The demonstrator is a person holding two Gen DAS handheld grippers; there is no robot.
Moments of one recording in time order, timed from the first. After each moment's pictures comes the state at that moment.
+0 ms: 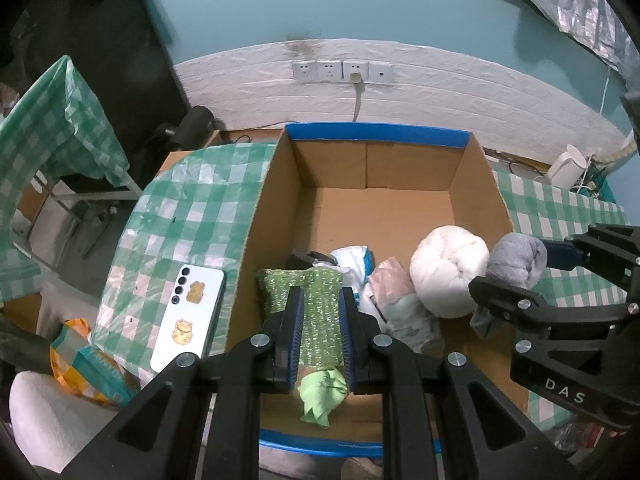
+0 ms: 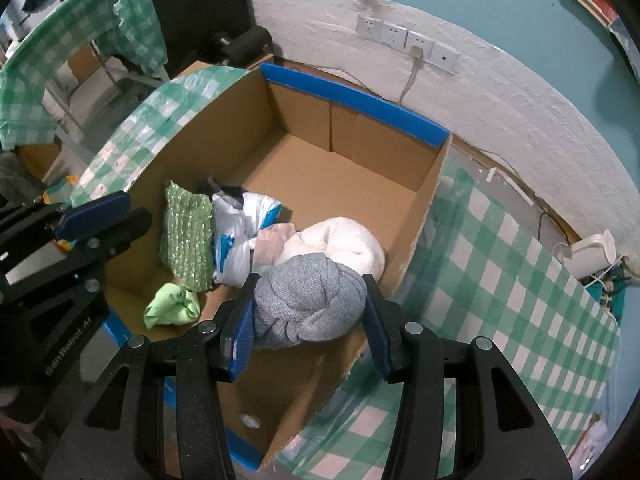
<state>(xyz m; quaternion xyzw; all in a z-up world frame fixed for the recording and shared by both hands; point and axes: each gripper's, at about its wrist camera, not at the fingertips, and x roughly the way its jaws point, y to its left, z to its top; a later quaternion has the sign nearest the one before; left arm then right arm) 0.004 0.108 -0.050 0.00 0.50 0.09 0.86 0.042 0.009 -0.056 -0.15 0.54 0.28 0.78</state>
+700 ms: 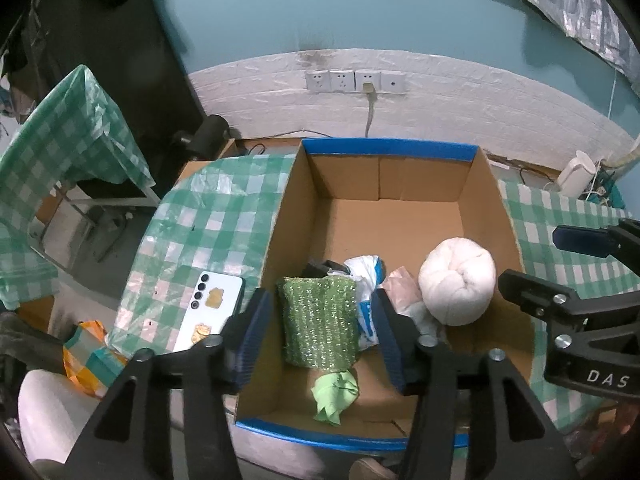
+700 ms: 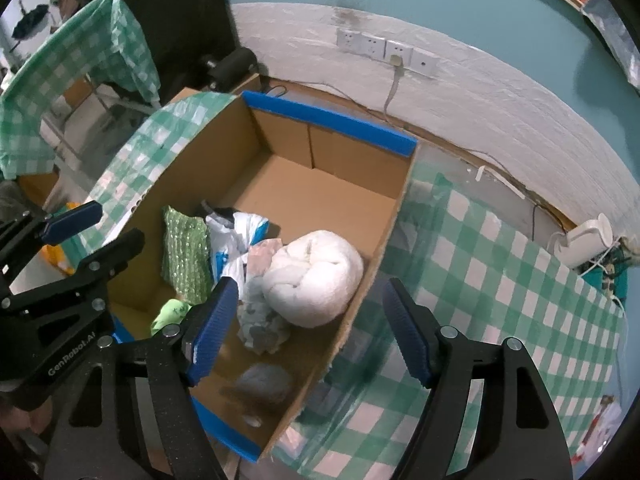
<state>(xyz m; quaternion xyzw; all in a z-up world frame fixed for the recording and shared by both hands) -0.001 0.111 -0.034 0.02 0.49 0.11 0.86 0.044 -0.011 -0.033 -0.11 0.52 0.26 0.81</state>
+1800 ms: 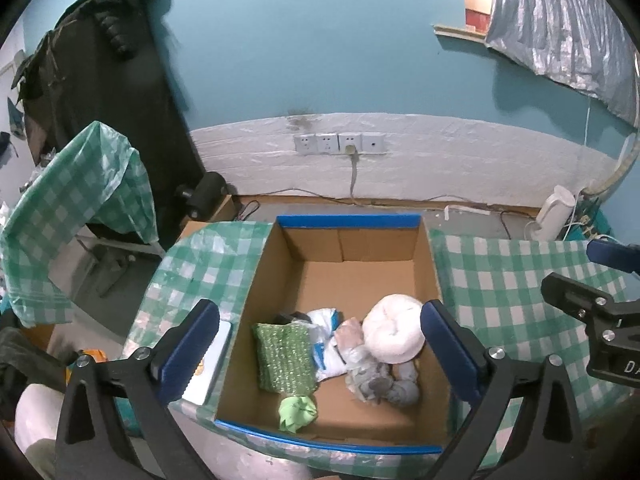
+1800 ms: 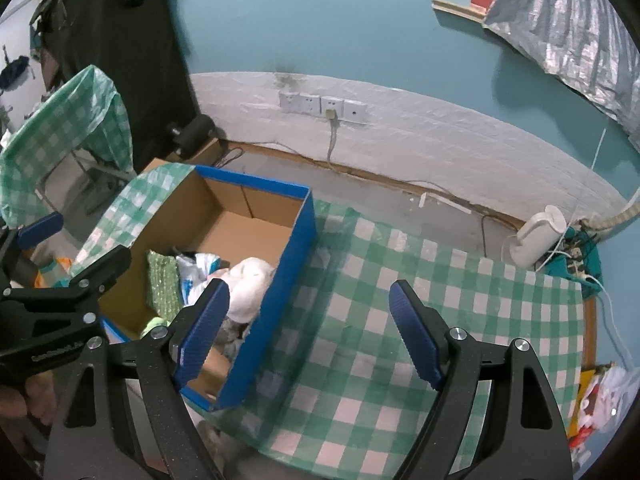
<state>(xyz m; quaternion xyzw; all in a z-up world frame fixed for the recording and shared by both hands) -0.022 0.056 0.035 0.02 0.41 0.11 0.91 0.011 -0.108 0.041 -0.06 0.44 0.20 0.87</state>
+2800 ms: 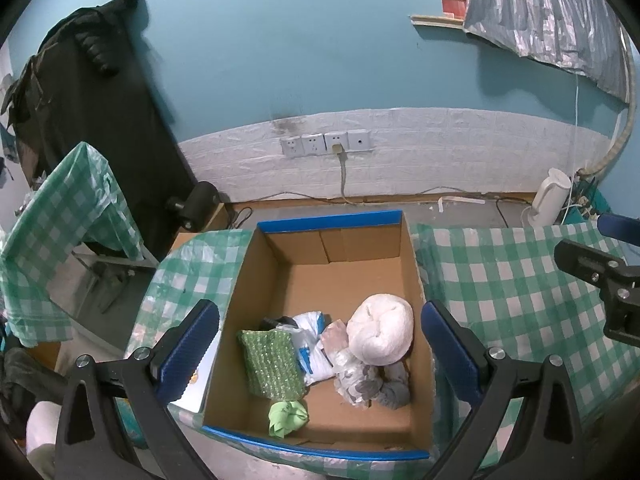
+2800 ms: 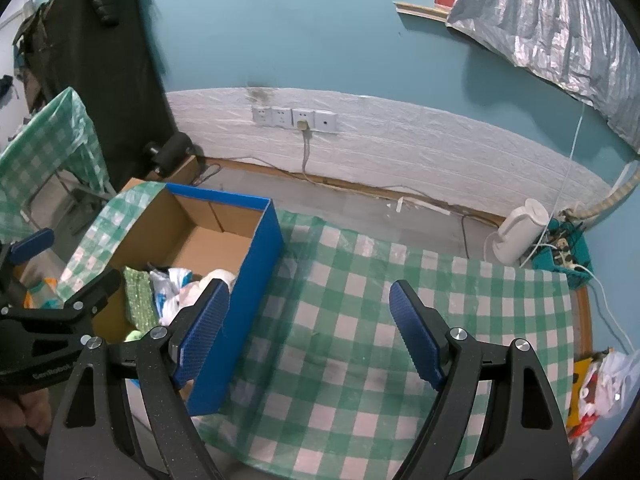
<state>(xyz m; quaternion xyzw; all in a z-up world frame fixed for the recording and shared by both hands) -0.013 0.025 0.029 0.05 0.41 0.10 0.91 0.019 -0.141 0.040 -0.04 0.43 0.16 0.89</state>
